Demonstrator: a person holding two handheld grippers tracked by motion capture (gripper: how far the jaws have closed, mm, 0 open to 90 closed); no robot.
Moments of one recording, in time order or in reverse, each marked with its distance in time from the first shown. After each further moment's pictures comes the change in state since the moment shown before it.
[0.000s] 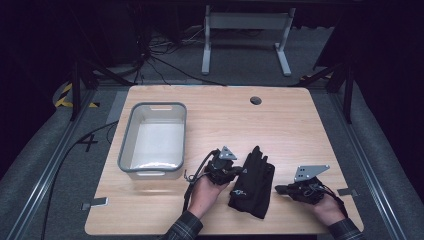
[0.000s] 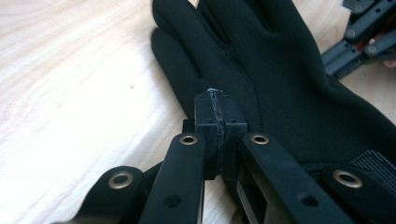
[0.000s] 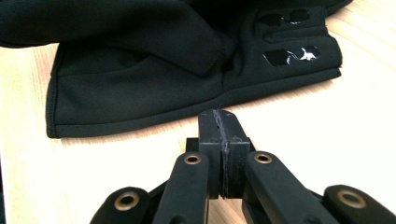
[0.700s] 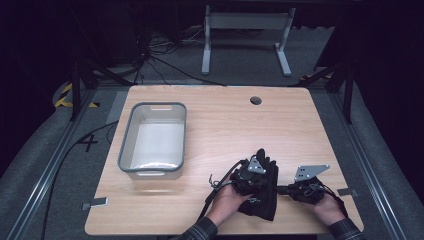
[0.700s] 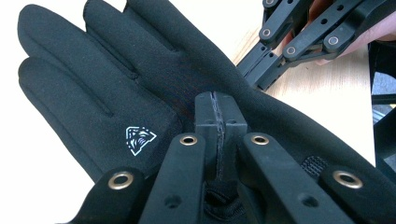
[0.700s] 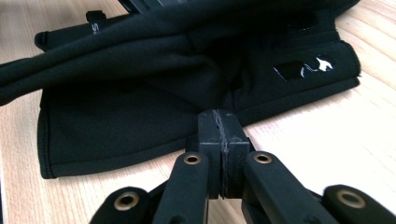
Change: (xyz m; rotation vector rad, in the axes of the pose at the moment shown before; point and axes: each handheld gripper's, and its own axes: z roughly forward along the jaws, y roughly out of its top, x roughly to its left) left arm -0.050 0.014 0.044 0.034 -0.101 0.144; right arm -0.002 -0.002 0.002 0.002 0.010 0.006
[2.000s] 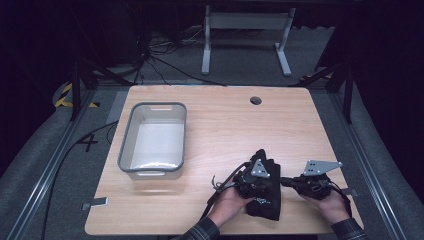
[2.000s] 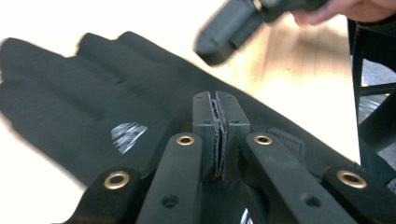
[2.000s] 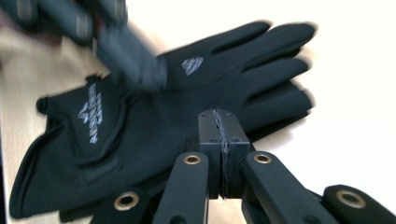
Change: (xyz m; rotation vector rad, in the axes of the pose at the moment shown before) left arm -0.005 0.000 -0.014 -0.003 0.013 0.052; right arm -0.002 0.008 -0.020 -0.112 -0.050 0.001
